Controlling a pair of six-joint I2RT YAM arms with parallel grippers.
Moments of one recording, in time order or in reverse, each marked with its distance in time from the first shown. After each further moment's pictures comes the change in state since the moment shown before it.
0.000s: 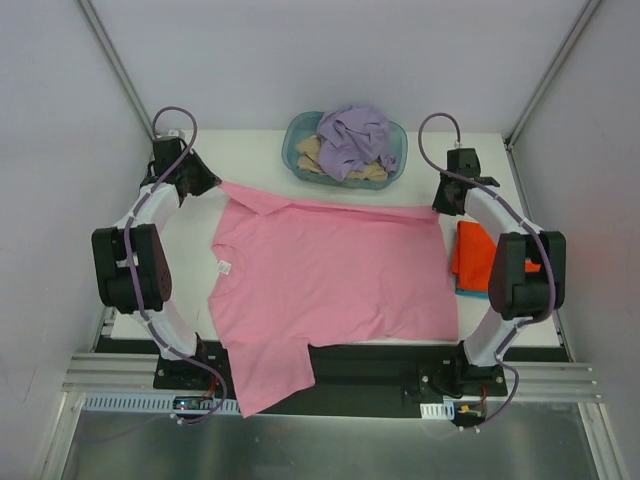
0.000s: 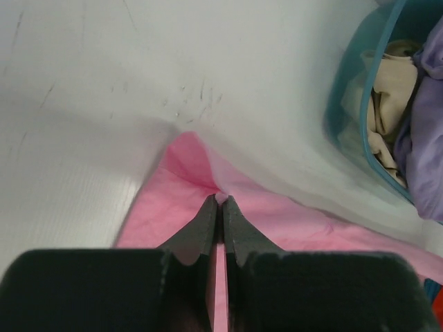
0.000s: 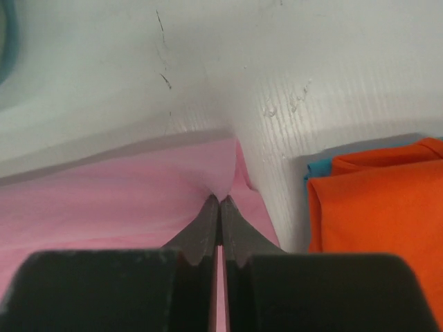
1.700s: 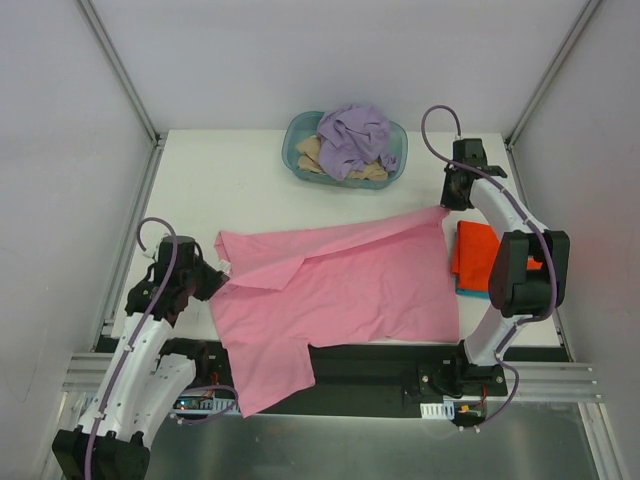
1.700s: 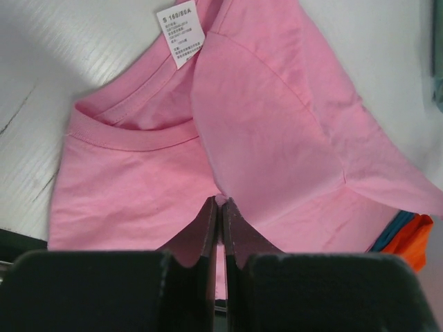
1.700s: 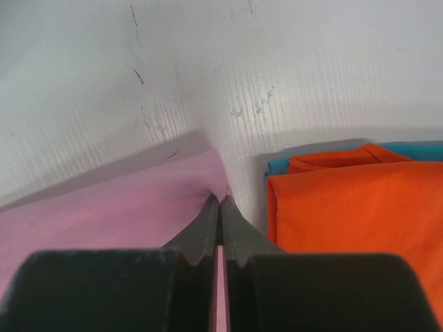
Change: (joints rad) left arm -0.256 -1.029 -0.607 -0.625 -0.259 -0.499; right arm -0.028 0.072 0.148 -0.149 0.022 -0.130
